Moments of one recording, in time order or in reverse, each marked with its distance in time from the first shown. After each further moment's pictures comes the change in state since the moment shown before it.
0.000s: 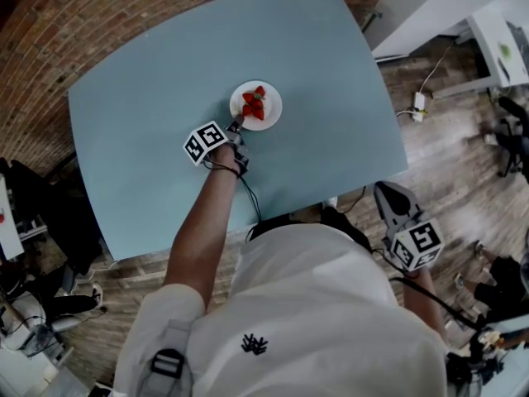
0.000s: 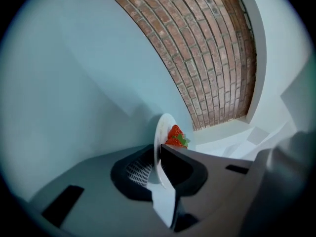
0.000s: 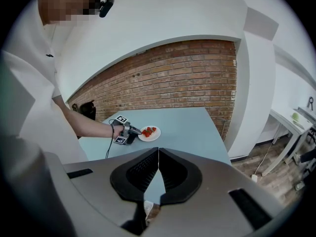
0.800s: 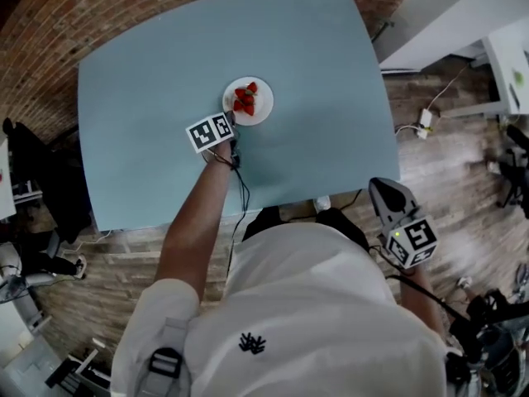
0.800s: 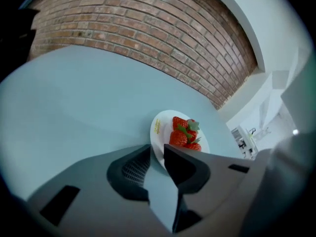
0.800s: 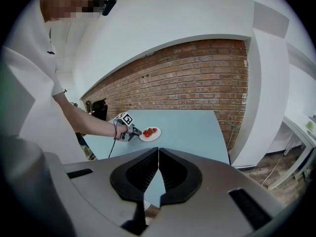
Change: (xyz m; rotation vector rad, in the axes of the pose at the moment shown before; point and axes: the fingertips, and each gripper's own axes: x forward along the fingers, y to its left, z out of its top) left arm -0.026 0.013 -0.006 0.414 -0.049 0.398; right arm -0.006 -0.038 0.003 -0.088 -0.009 0.137
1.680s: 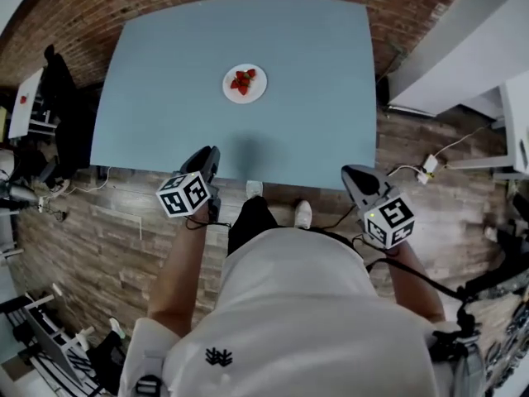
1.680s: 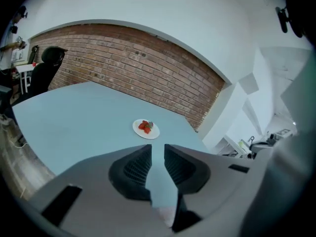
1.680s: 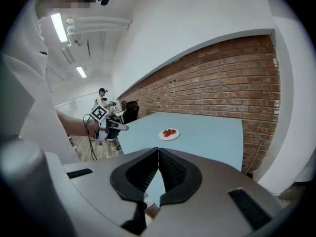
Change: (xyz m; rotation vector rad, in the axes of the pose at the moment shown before) left arm -0.227 -0.100 -0.116 0.065 -0.355 0.000; right arm -0.017 -0.038 -0.021 -0.186 -0.069 0.363
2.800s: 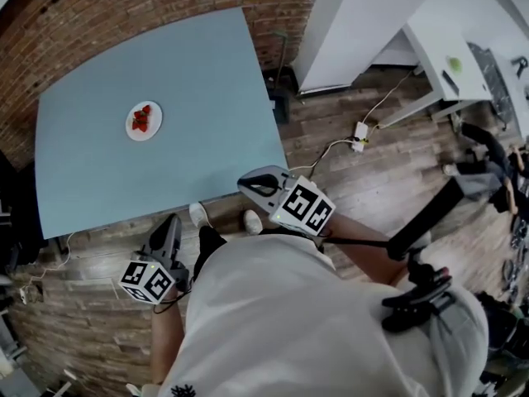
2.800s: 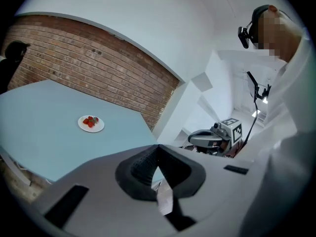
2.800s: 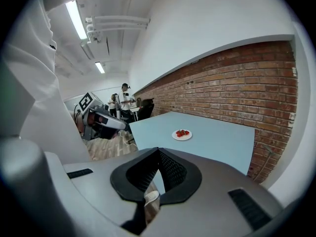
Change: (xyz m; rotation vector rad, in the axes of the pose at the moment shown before) left arm -0.078 -0.188 -0.048 0.141 0.010 -0.387; right arm -0.021 0.040 0.001 -0.121 0.009 0.153
